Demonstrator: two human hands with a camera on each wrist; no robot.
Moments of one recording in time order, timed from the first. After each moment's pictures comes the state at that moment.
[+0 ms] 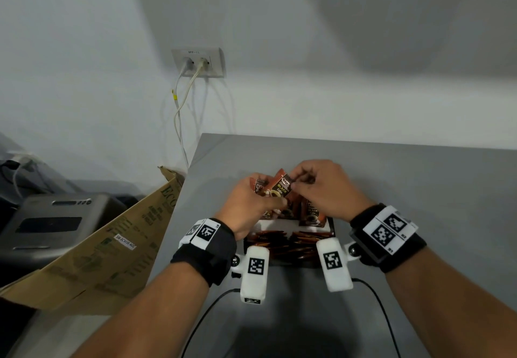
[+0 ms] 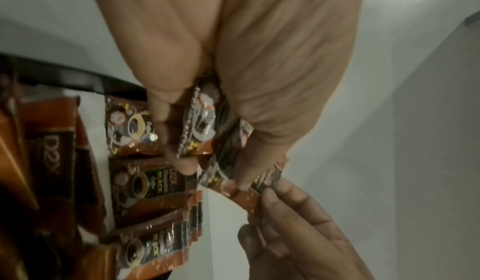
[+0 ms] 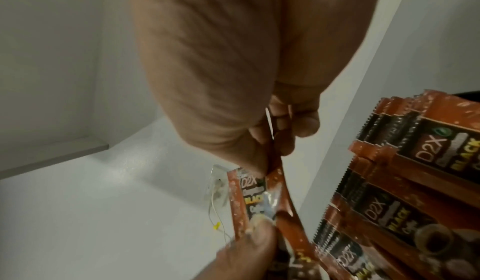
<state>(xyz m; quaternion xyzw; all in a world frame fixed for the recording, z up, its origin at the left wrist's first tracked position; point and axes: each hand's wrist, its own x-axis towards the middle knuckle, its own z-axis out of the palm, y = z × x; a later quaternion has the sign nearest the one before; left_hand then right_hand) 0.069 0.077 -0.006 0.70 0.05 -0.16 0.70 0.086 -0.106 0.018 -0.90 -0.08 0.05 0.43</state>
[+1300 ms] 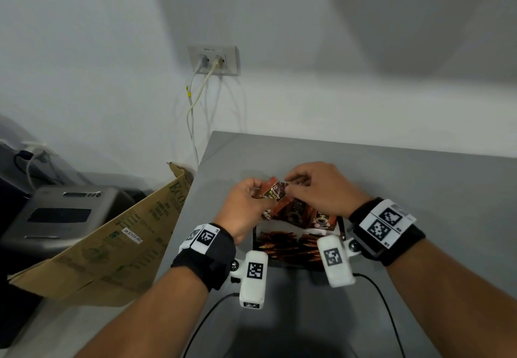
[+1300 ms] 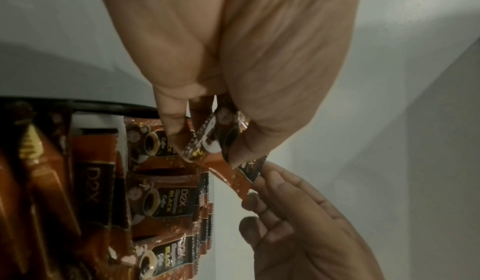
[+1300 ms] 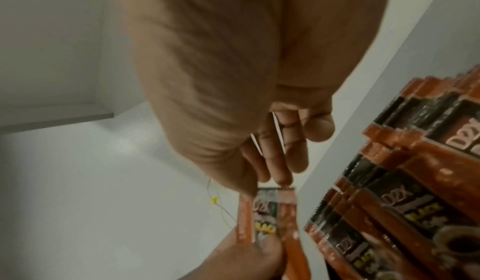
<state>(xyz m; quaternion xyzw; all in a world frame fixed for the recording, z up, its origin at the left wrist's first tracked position) 0.072 0.099 -0.031 0.70 0.10 -0.11 0.70 0.099 -0.084 0.021 -0.92 -0.14 0.11 0.36</state>
